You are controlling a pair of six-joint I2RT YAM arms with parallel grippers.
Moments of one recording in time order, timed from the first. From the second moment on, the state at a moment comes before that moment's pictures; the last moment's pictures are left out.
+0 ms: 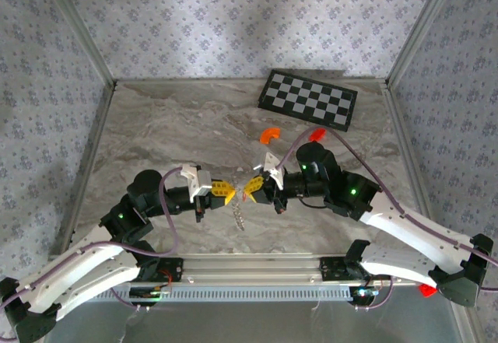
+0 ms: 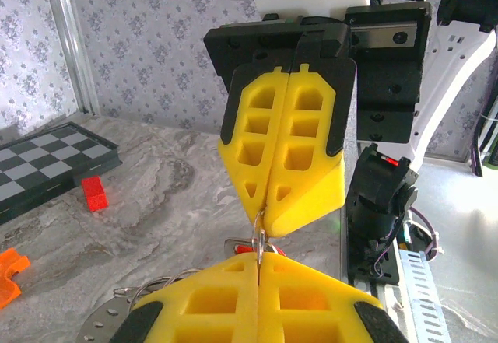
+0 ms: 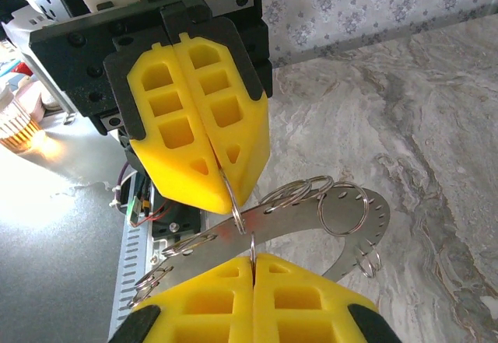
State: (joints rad) left arm -0.85 0.62 0.59 -0.05 0.51 -0.02; right arm 0.94 0.99 0.97 -0.38 -0.50 -0.06
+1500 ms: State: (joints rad) left arm -0.85 0.62 0.59 -0.03 0.51 -0.03; right arm 0.94 0.97 0.95 -0.35 -0.50 -0.06
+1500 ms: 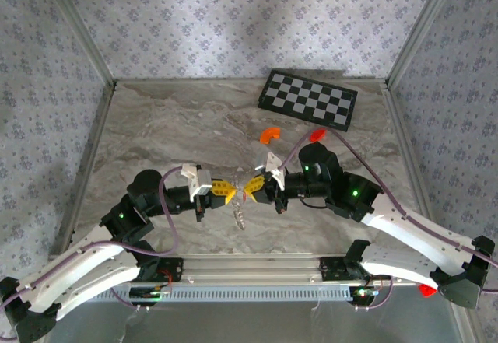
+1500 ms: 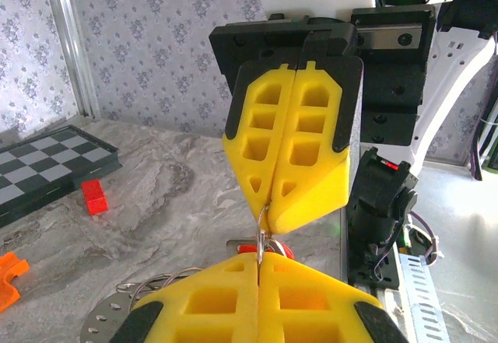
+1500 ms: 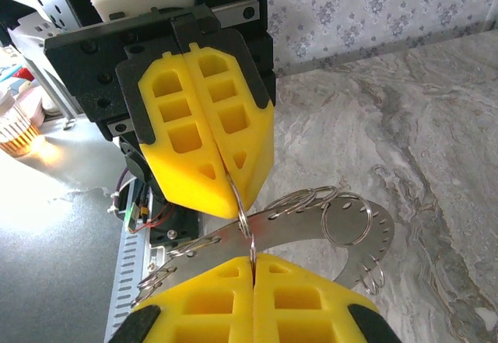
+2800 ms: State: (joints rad) left arm -0.85 0.62 0.59 -0.03 0.53 -0.03; right arm 0.94 0.96 0.92 -0.31 -0.51 -0.07
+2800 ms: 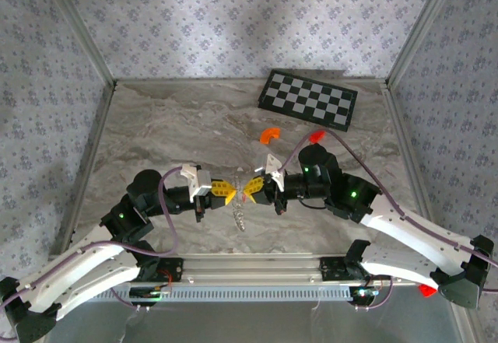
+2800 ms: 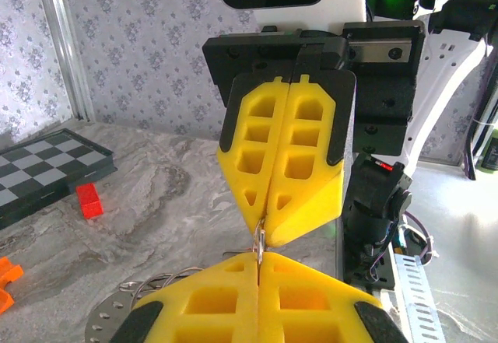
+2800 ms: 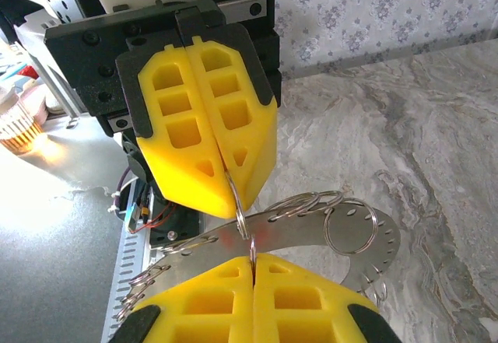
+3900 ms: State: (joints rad) left arm -0.85 0.64 0.59 -0.03 0.53 -0.03; right arm 0.95 0.94 0.90 -0.29 -0.51 -0.10
